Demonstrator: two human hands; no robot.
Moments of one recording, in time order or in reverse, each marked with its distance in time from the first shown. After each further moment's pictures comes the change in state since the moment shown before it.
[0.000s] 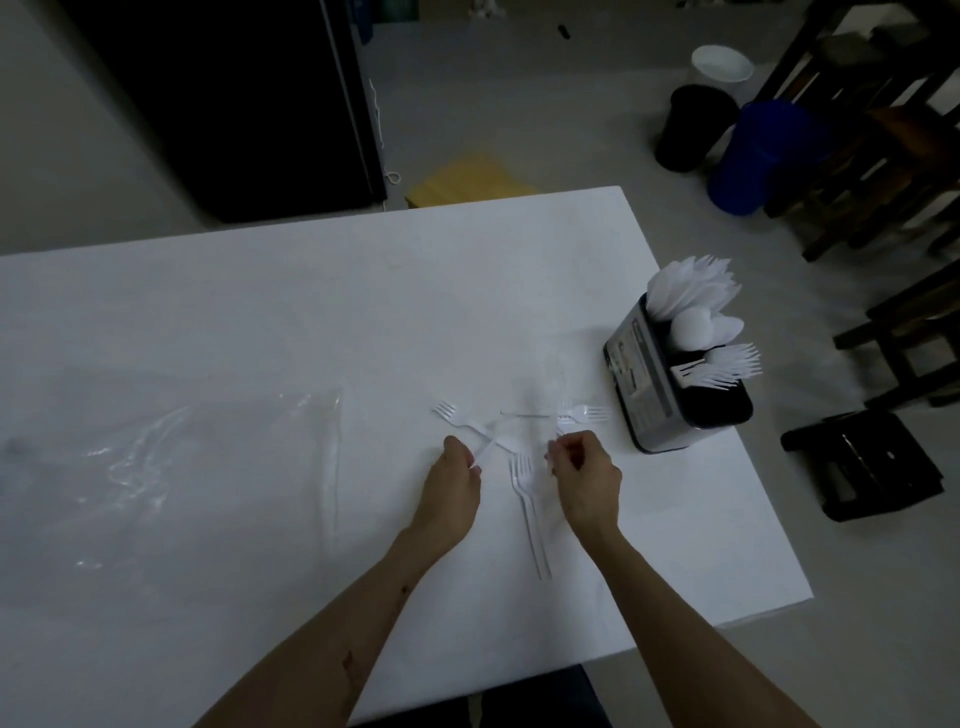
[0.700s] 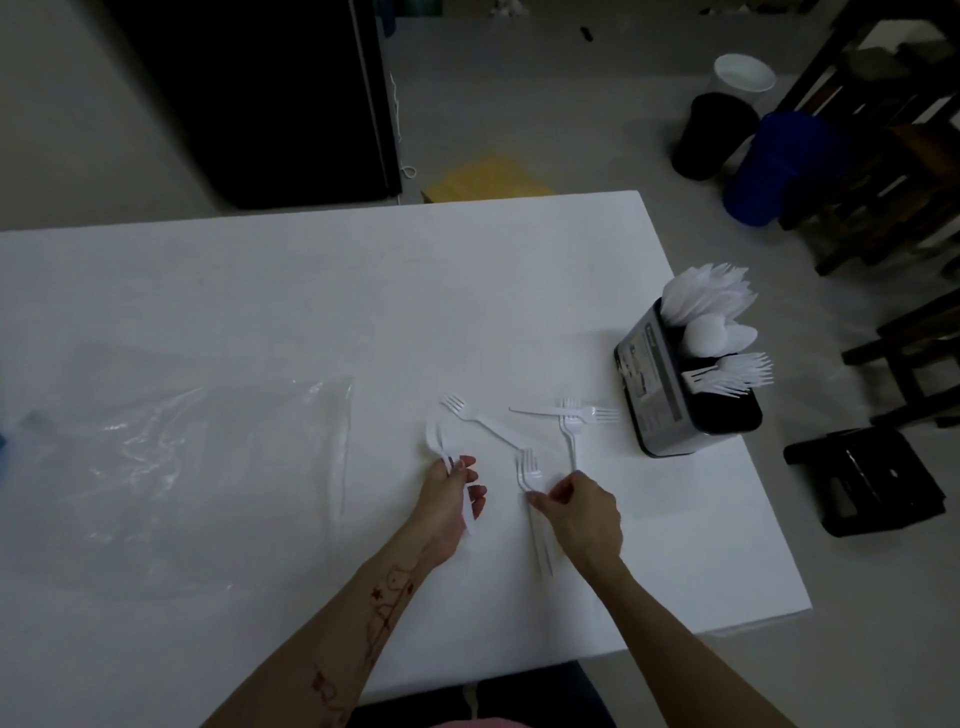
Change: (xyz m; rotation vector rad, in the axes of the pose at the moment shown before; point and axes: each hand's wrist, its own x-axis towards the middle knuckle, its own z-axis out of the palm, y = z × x) left_hand -0.011 -0.006 0.001 -1.161 -0.017 -0.536; right_hand -0.024 0.017 0.000 -0.409 -0.182 0.121
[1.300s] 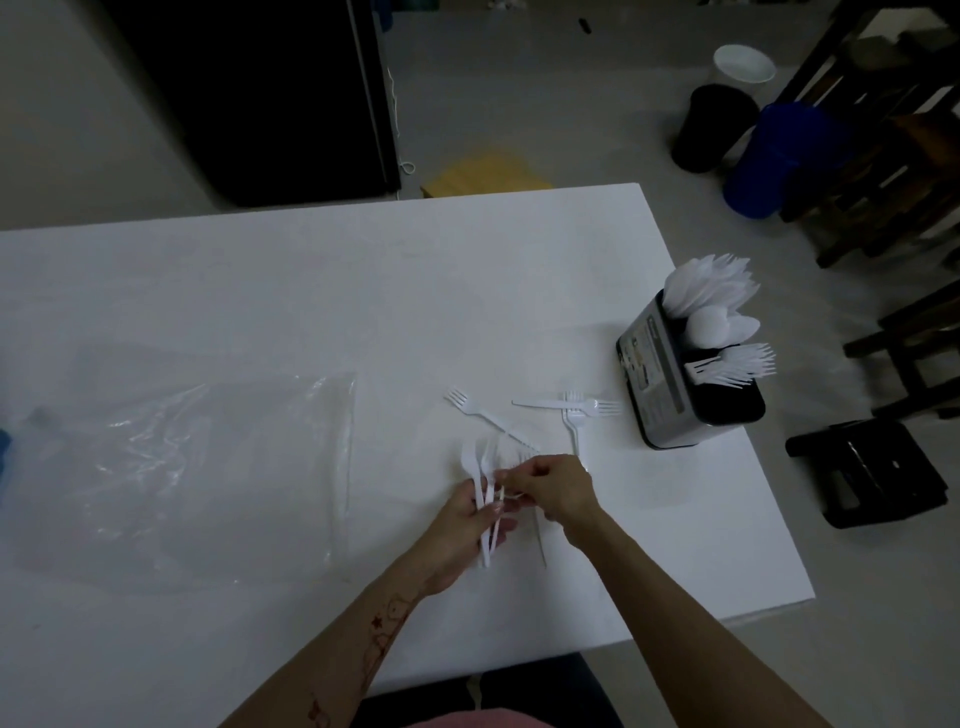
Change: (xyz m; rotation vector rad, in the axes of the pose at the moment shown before) left_hand -0.020 -0.023 -0.021 0.377 -0.397 0.097; right_hand -0.009 -0.046 -0.014 0.409 -0.323 0.010
